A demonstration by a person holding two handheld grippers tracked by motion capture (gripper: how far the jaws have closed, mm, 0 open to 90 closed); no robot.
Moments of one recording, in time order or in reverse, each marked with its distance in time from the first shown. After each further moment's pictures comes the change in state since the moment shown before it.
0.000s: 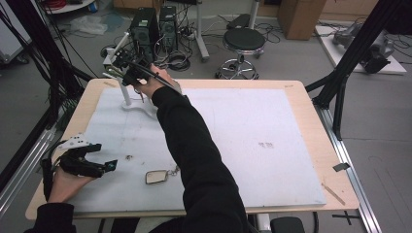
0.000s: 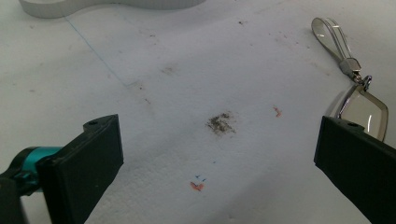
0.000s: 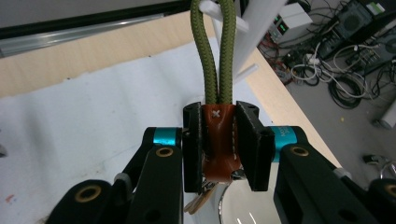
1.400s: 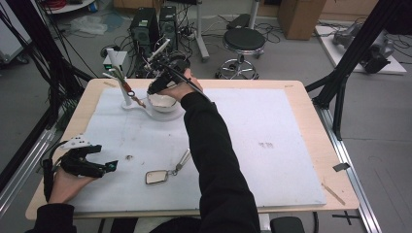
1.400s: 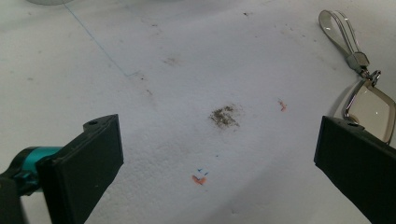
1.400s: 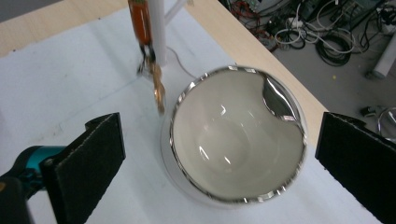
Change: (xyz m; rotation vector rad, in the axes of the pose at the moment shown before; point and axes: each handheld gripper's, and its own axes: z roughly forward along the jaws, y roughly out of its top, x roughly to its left) left arm 0.001 -0.002 0.003 0.025 0.009 -0.018; right arm -0.049 -0.075 -0.018 0.041 -0.047 0.164
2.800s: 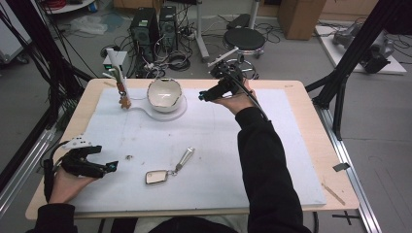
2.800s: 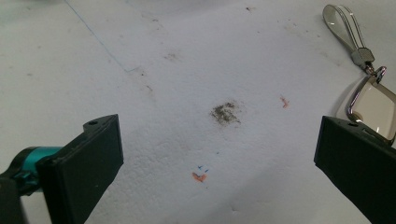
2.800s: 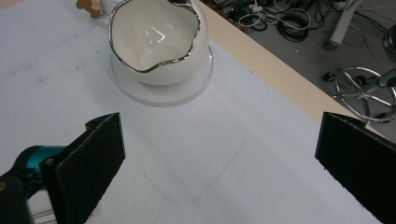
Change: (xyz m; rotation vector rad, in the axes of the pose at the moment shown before) left arm -0.001 0.000 0.001 0.021 0.008 0.005; right arm -0.056 -0.113 -0.107 -0.046 -0.080 0.122
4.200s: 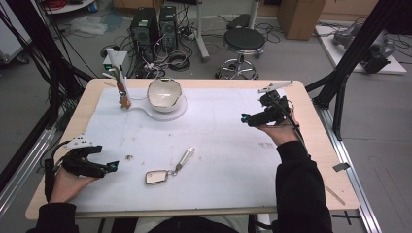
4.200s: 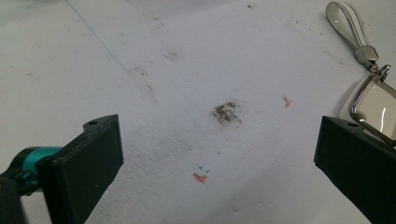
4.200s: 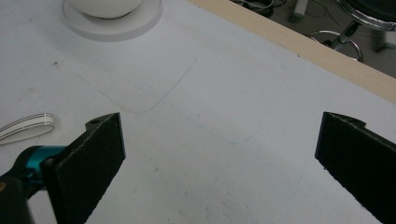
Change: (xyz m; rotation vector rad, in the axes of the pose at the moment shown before) left arm -0.001 0.001 0.002 0.008 0.007 0.001; right arm -0.037 -0.126 -0.059 -0.037 -0.089 0.137
